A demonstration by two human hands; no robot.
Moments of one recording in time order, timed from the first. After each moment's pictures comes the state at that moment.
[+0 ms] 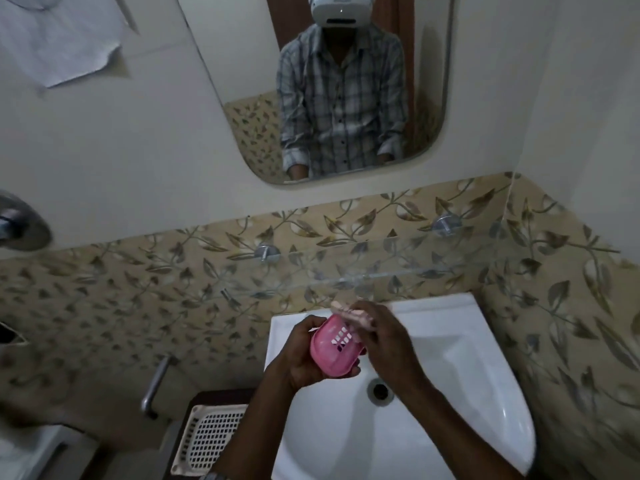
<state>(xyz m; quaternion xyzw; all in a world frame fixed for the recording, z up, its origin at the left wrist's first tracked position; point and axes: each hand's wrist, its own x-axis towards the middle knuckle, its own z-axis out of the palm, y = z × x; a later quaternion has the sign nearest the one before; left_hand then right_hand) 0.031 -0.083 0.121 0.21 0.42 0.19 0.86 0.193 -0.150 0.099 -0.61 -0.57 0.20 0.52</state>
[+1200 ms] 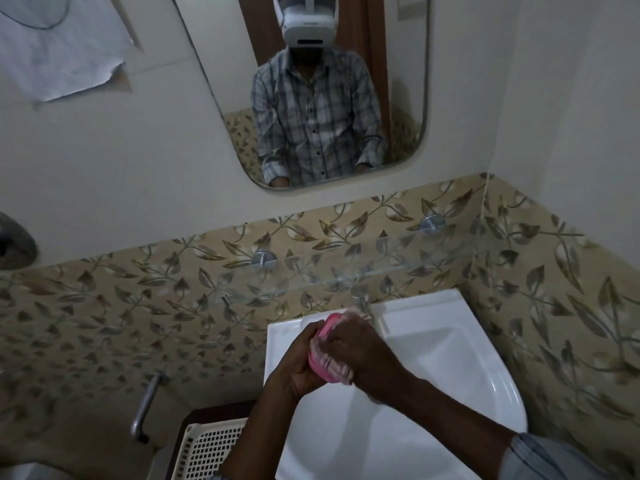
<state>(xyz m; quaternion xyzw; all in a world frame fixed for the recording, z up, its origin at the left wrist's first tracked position) 0.016 -0.094 0.113 0.21 0.39 0.21 0.87 0.164 -0.150 0.076 -0.44 -0.80 -0.04 0.40</state>
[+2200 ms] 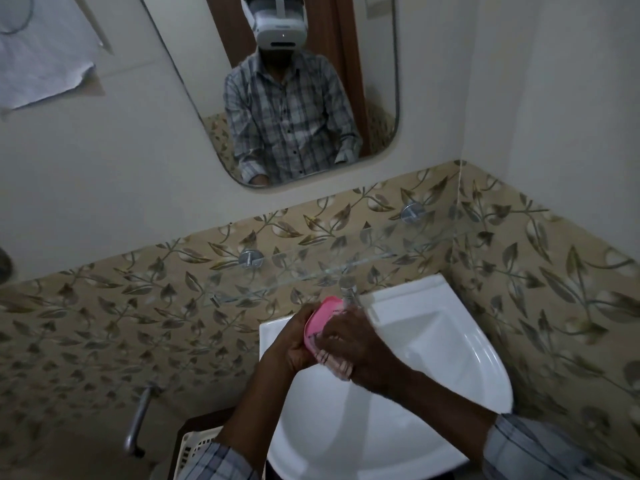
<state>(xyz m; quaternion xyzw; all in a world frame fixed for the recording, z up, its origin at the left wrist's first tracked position) 0.026 -0.082 0.135 0.22 0.40 0.16 0.87 0.169 -0.165 0.072 -0.44 -0.79 -0.07 0.43</state>
